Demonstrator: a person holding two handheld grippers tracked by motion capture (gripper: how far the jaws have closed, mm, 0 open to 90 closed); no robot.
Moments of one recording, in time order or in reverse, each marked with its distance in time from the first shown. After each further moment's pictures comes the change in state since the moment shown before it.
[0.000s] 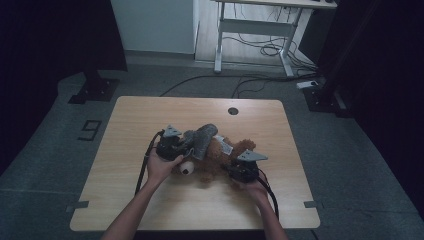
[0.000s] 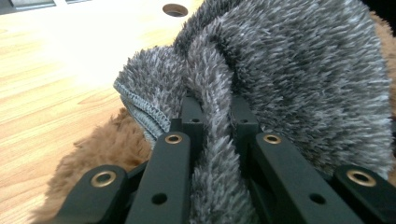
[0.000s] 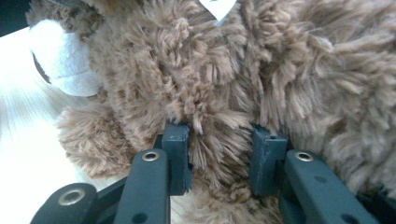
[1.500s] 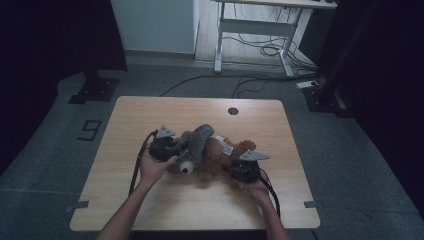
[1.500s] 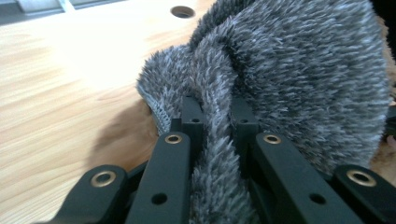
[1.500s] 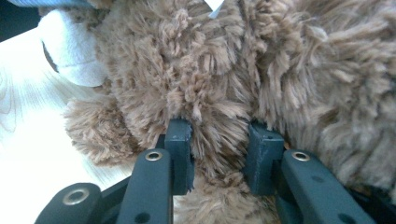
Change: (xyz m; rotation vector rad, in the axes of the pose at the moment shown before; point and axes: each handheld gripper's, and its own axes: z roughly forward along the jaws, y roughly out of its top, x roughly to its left) left arm 0.012 -0.004 -0.026 -0.011 0.025 0.010; right arm -0.006 -0.003 -0.002 0.014 0.044 0.013
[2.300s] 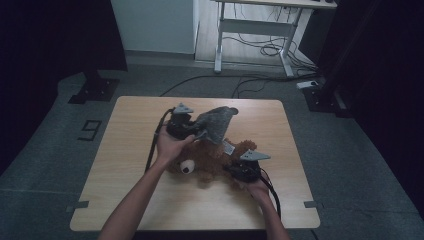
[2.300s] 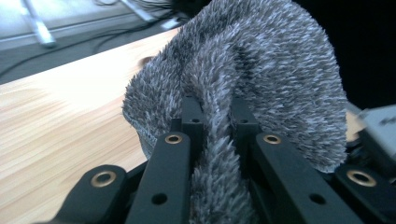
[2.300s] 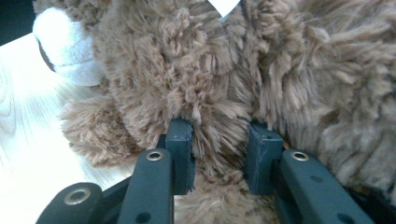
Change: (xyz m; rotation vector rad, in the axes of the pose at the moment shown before) left arm -0.042 0.090 0.041 -0.019 -0.118 0.048; right arm -0.003 -0.001 0.000 -0.005 0.003 0.018
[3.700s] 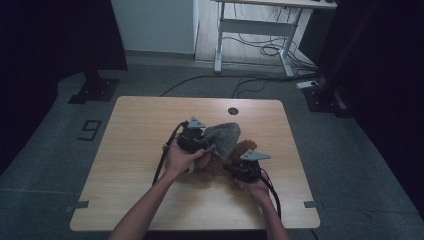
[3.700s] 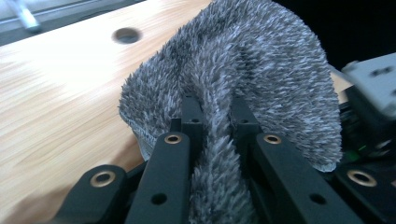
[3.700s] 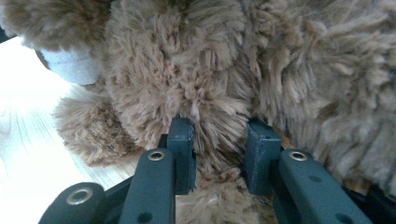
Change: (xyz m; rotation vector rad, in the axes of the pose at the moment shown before) left arm -0.034 -0.027 0.018 0.065 0.002 0.034; right arm -0.001 -0.001 0.000 0.006 -0.007 0.003
